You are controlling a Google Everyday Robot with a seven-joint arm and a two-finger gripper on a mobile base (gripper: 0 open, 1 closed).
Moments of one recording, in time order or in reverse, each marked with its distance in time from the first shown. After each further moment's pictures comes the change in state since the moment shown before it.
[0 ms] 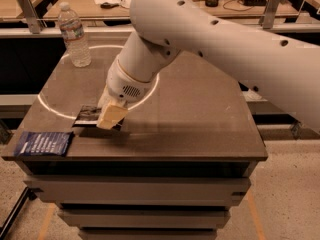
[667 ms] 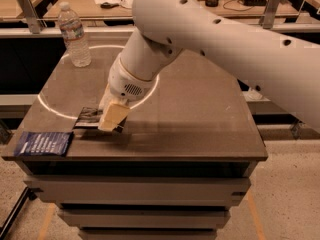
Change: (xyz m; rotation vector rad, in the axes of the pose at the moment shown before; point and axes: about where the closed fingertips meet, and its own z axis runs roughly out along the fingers) arm 0.002 -0.003 -0.004 0.012 -0.001 0.003
